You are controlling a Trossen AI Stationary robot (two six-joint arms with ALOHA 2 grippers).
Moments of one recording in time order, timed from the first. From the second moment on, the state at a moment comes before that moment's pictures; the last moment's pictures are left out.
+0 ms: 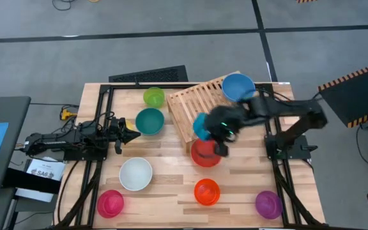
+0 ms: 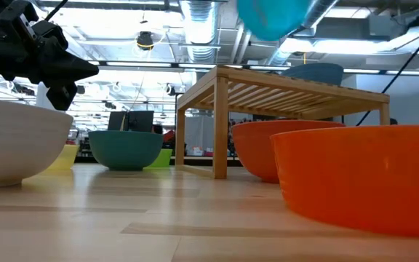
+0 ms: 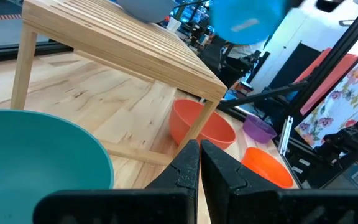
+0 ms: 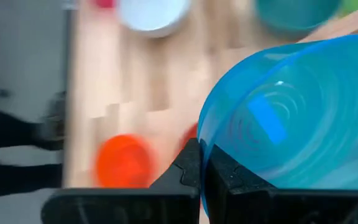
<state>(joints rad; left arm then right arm) 0.07 0.01 0.01 0.03 -0.04 -0.48 0.11 1.57 1.78 -1.16 0.00 0.24</state>
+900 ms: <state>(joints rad) 0.07 0.01 0.01 0.03 -0.04 -0.48 -0.15 1.93 2.05 -1.39 0.10 -0.01</state>
